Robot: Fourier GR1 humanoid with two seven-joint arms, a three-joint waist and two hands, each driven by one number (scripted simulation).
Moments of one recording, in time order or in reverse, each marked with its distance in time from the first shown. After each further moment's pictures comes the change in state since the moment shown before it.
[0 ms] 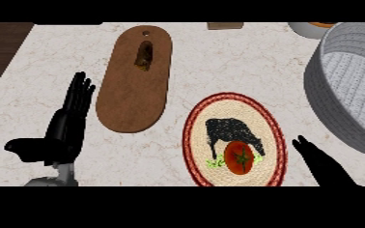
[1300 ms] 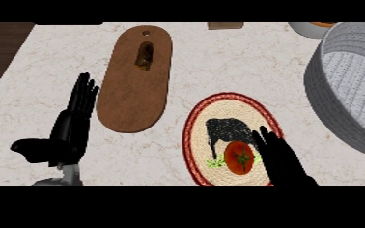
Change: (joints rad) left arm 0.008 -0.060 0.015 -0.017 -0.055 -0.021 0.028; right arm -0.166 0.201 0.279 0.152 0.350 -0.093 0.103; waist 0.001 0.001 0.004
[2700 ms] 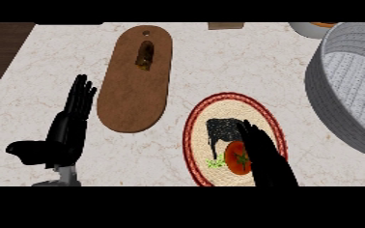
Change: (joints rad) left arm 0.015 -0.040 0.061 -0.005 -0.035 -0.073 0.002; right arm -0.020 0.157 -0.096 0.296 0.028 -0.010 -0.190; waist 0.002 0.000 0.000
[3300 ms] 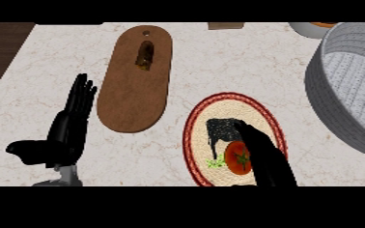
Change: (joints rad) left arm -0.004 -0.019 0.010 -0.008 -0.019 -0.012 0.008; right arm -0.020 0.045 -0.069 0.105 -0.011 -0.019 -0.083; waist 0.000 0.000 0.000
